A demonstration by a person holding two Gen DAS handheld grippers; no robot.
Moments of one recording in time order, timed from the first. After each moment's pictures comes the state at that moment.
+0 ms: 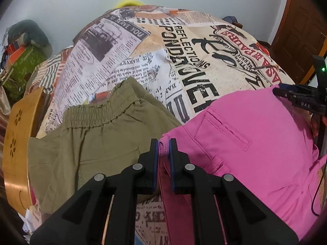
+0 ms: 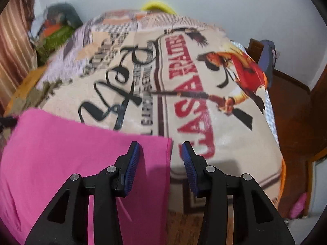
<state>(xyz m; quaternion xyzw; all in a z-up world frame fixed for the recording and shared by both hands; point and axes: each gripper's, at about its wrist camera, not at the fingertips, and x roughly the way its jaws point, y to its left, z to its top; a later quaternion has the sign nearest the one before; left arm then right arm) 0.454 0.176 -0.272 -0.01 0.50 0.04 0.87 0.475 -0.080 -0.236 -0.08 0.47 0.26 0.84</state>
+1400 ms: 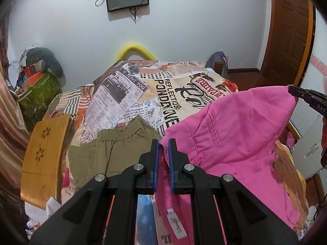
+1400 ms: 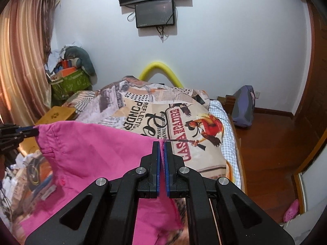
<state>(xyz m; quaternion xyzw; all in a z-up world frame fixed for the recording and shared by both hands) 0.313 0.125 -0.108 0.01 0.38 0.04 0.92 0.317 -0.130 -0.054 -0.05 0.31 0.25 0.92</state>
